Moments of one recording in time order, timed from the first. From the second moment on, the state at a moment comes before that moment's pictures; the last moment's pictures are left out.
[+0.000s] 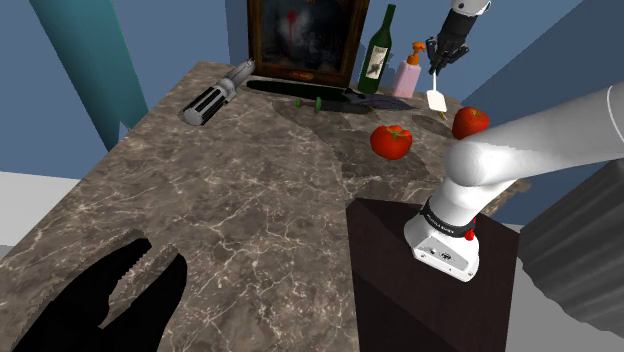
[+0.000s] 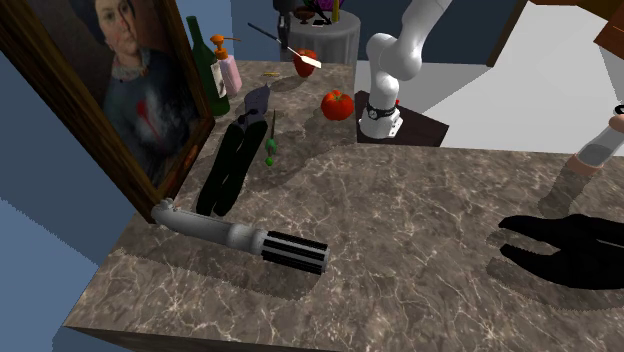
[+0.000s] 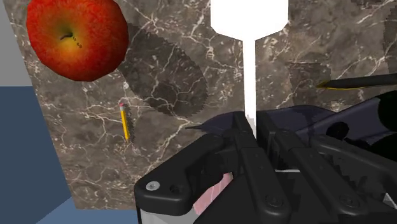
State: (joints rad) arm -0.45 -0.62 -0.35 -2.38 -0.22 1.86 0.24
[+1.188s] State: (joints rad) arm -0.50 -0.37 -0.79 -2.11 -0.25 1.90 -0.25
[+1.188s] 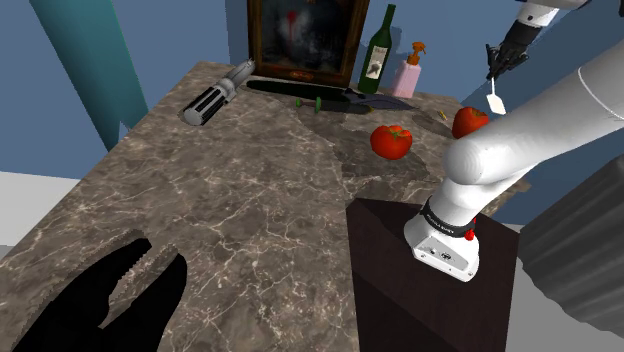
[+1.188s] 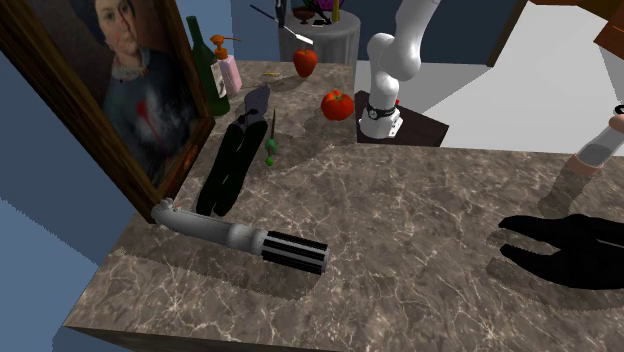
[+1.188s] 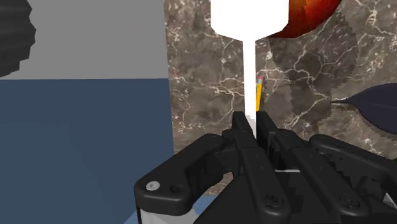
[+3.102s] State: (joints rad) arm -0.45 -0.12 -0.99 -2.27 -0.09 2.26 -0.45
